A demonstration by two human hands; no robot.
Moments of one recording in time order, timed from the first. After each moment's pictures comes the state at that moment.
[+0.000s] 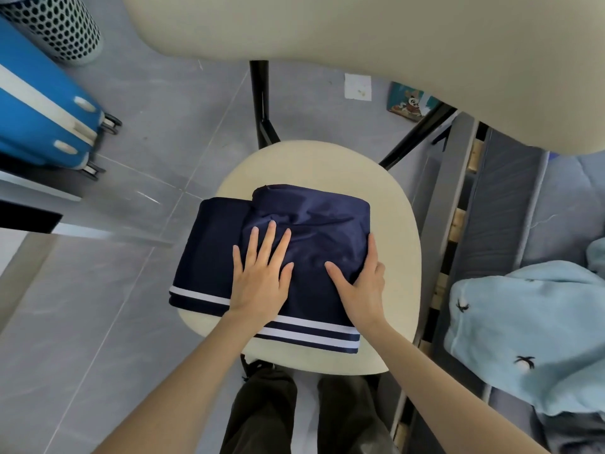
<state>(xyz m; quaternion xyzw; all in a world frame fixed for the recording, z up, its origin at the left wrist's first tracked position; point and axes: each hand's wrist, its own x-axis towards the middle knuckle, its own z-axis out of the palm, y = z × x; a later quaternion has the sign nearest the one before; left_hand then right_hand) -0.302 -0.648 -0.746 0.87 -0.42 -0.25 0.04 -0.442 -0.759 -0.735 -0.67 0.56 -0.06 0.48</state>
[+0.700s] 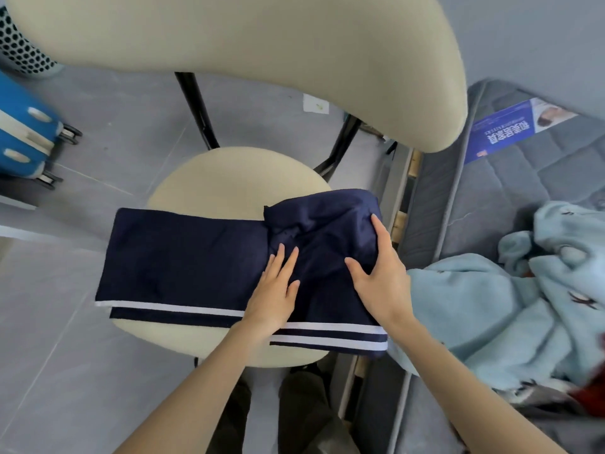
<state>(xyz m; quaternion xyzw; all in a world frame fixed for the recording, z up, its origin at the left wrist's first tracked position) -0.421 -0.723 -0.726 0.80 -0.35 -0.43 0.23 -0.546 -0.857 -0.650 -0.77 0.51 -0.06 0.38</state>
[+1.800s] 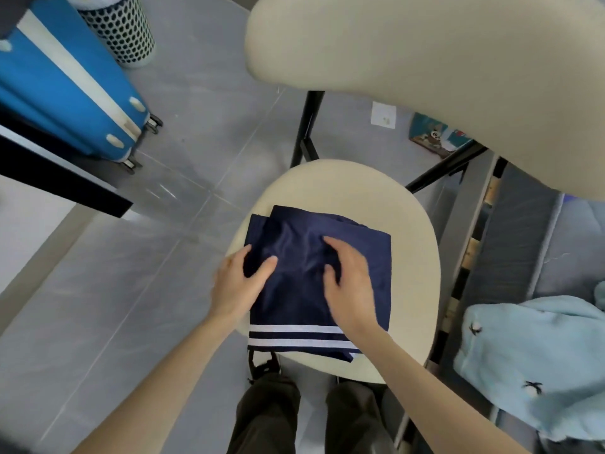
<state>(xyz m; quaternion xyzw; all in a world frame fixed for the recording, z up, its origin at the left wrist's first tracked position) -0.249 -0.583 -0.699 0.84 -0.03 -0.40 0.36 -0.377 -0.717 -0.678 -0.81 0.41 -0.06 0.41</state>
